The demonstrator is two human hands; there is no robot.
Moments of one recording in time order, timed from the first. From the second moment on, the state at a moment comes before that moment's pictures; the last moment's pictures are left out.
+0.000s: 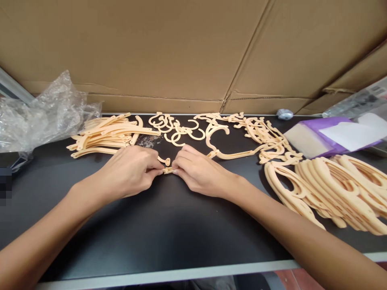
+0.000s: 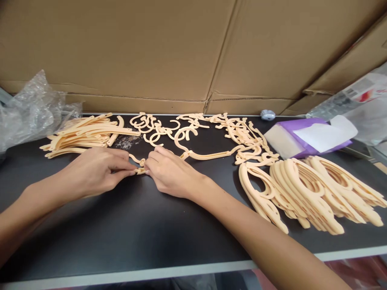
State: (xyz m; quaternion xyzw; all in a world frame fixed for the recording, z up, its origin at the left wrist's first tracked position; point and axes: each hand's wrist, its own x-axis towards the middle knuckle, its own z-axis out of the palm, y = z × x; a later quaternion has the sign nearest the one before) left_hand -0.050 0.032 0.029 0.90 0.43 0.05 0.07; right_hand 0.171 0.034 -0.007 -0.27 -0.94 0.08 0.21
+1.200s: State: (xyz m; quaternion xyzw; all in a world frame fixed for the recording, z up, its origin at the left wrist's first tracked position) left_hand -0.078 0.062 0.027 0.75 0.42 0.51 -0.02; right_hand 0.189 0.066 -0.005 -0.44 -0.41 0.40 0.70
